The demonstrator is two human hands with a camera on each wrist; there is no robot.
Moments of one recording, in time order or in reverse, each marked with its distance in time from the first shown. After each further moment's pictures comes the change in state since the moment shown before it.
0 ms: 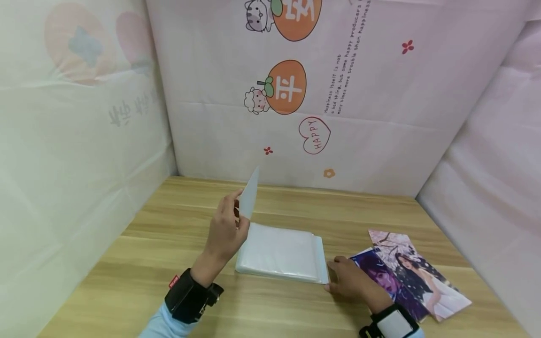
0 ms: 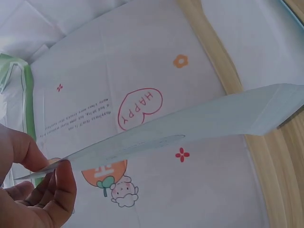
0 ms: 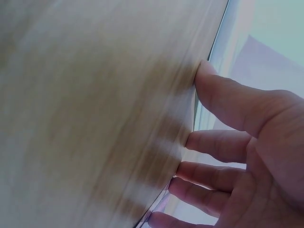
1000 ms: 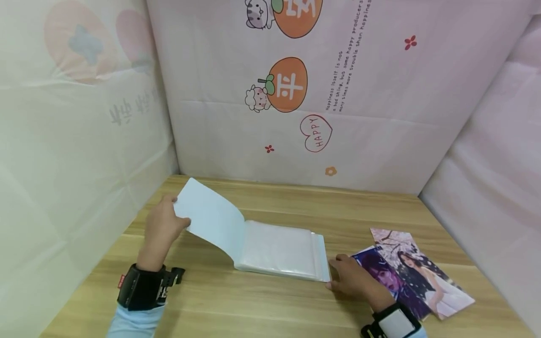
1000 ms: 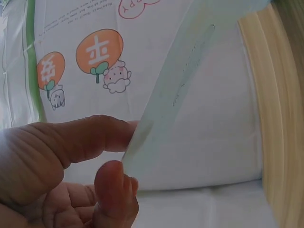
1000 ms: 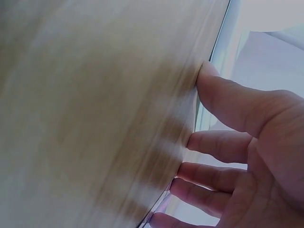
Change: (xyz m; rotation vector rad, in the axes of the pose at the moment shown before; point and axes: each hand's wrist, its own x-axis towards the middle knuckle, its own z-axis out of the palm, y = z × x) left_hand 0.009 -0.051 -0.103 0.372 -0.411 -0.775; right_hand 0.002 0.004 0.003 -0.031 0.021 -0.024
